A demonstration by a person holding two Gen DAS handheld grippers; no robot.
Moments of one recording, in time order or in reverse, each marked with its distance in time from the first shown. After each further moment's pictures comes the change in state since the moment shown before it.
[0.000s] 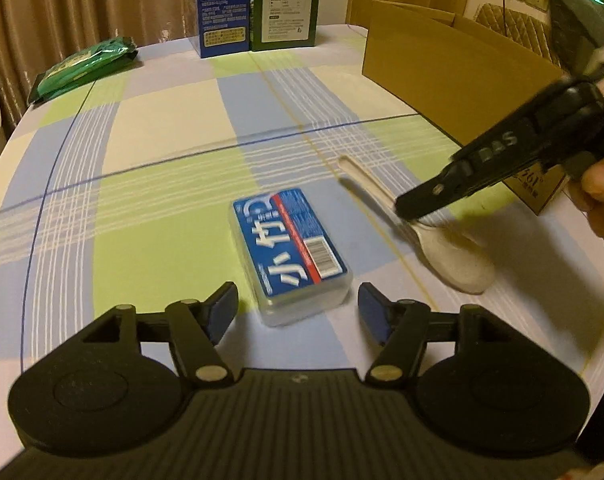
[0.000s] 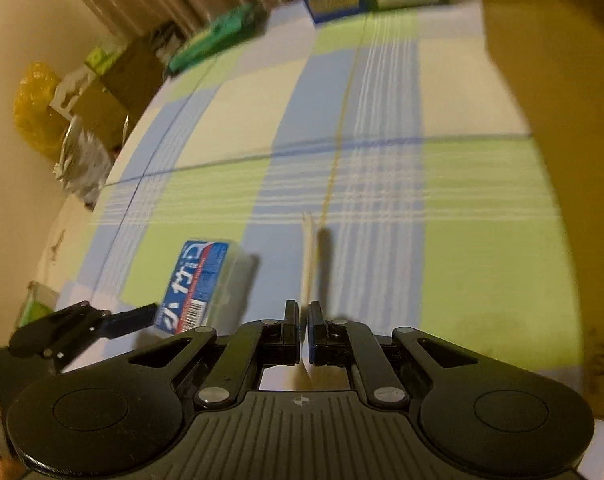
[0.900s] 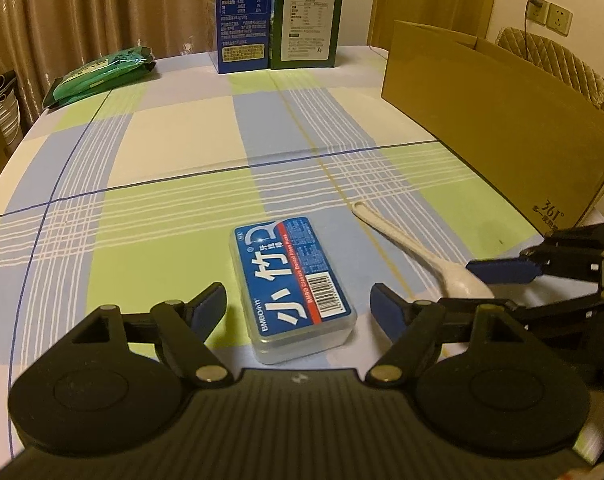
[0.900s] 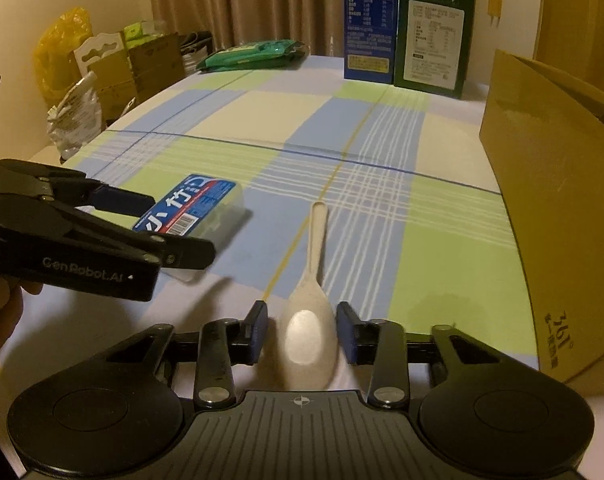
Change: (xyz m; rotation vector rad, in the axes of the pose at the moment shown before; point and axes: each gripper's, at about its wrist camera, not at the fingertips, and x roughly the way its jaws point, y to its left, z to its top) left arm 0.011 -0.007 0.008 -0.046 -0.068 0.053; right arm 0.008 0.032 -0.079 -0.286 -0.164 -0.174
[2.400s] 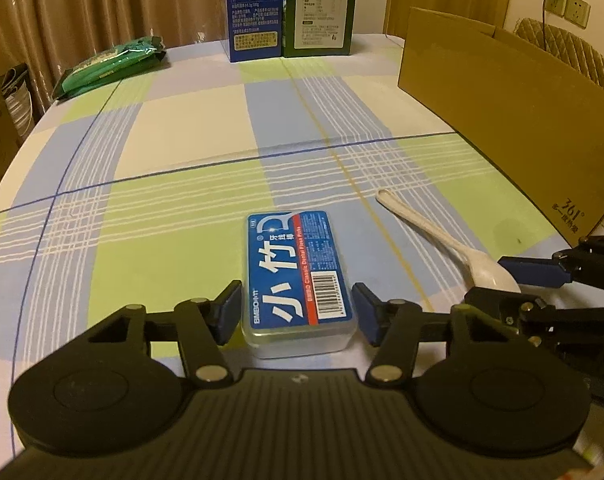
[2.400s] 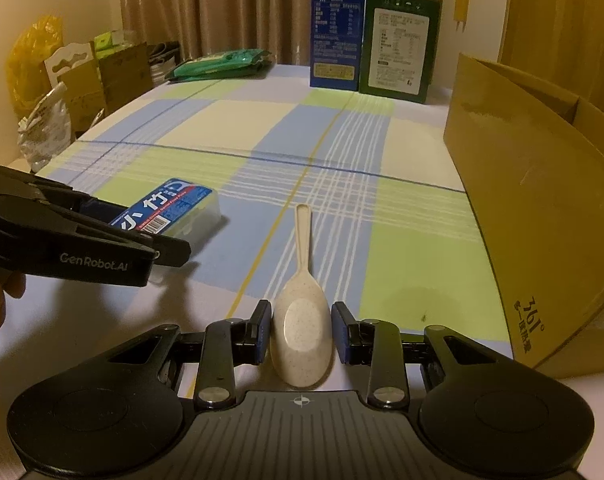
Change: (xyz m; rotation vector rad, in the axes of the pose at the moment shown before) left arm 0.010 -0.003 0.002 -0.014 0.032 0.055; right arm -0.008 0.001 -0.004 0.036 -0.046 -0.095
